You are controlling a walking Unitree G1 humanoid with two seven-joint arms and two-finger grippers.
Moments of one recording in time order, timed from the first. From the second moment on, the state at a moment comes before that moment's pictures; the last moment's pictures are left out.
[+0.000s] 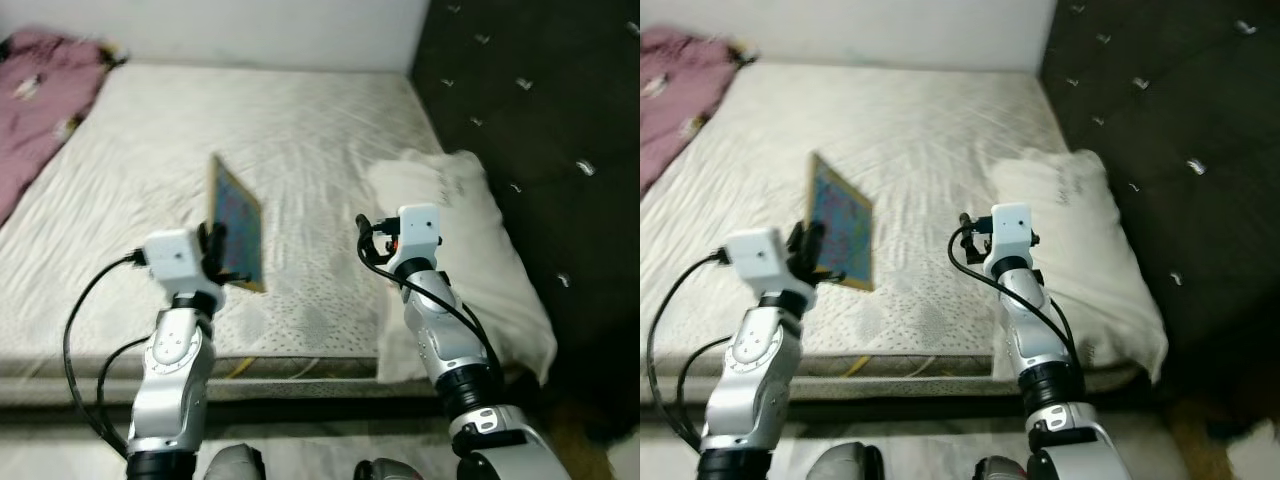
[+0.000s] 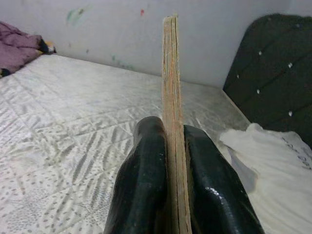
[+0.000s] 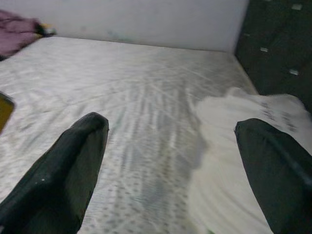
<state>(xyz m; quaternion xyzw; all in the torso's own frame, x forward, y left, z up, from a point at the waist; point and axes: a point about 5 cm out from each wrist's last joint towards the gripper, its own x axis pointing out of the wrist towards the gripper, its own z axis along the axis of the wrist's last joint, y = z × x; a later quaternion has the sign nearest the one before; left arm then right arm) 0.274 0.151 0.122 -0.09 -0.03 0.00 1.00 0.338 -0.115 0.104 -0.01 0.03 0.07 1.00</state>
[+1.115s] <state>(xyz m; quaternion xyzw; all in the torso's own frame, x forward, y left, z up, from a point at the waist) 0.260 0.164 0.120 -0.15 0.02 0.03 0.99 0.326 -0.125 0.095 0.01 0.03 0.06 1.00</state>
